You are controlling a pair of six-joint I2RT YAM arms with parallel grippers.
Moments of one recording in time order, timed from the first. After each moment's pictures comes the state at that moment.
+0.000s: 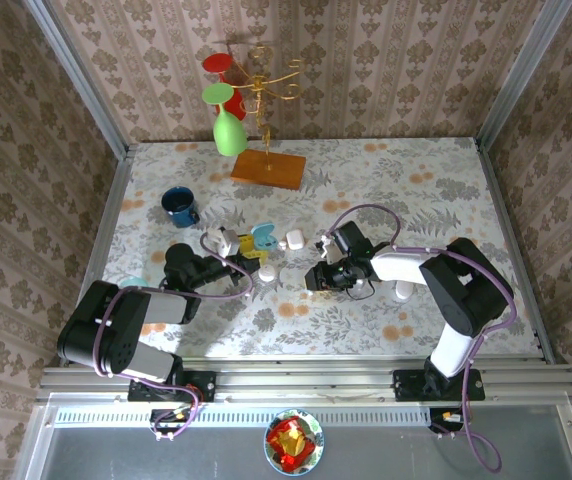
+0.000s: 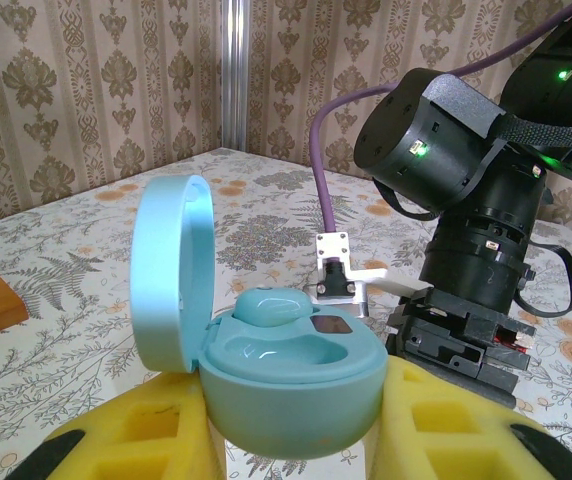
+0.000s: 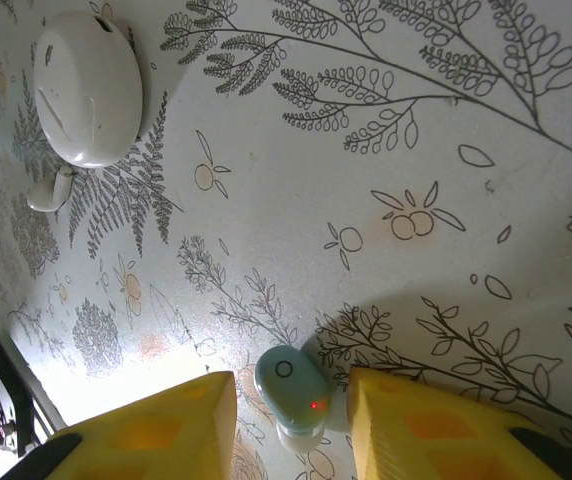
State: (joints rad) left arm -0.35 1.44 0.27 1.18 0.84 -0.07; right arm 0.55 1.74 0.82 -0.13 -0.54 0.50
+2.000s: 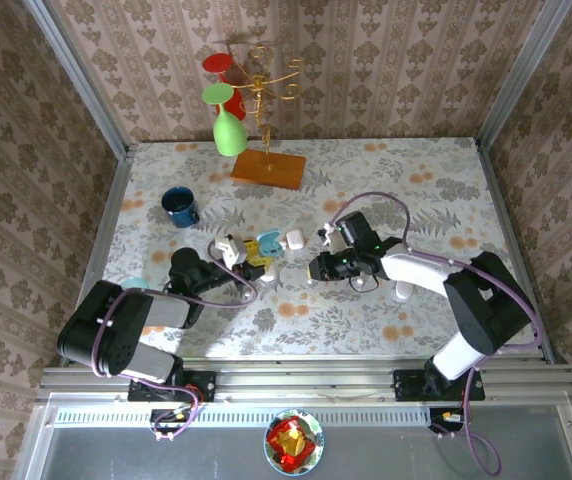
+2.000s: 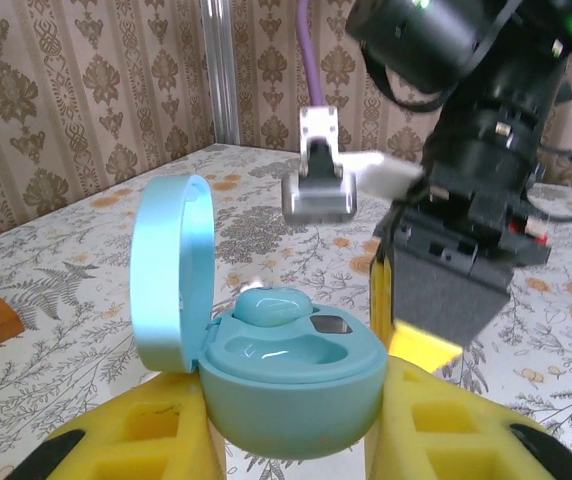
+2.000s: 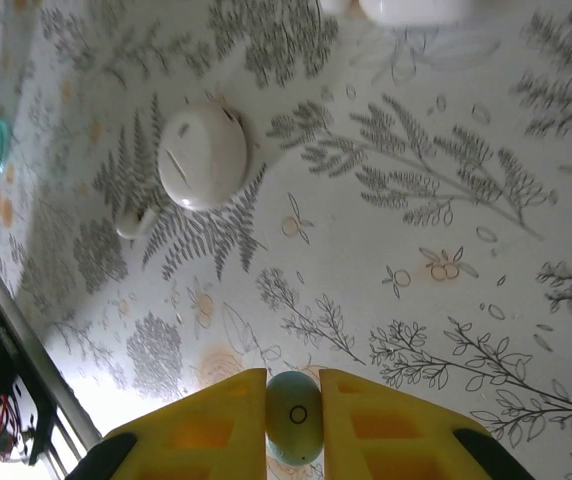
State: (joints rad) left arm -0.41 1.44 0.24 1.18 0.79 0.06; right arm 0.54 1.58 0.84 -0.19 -0.48 0.46
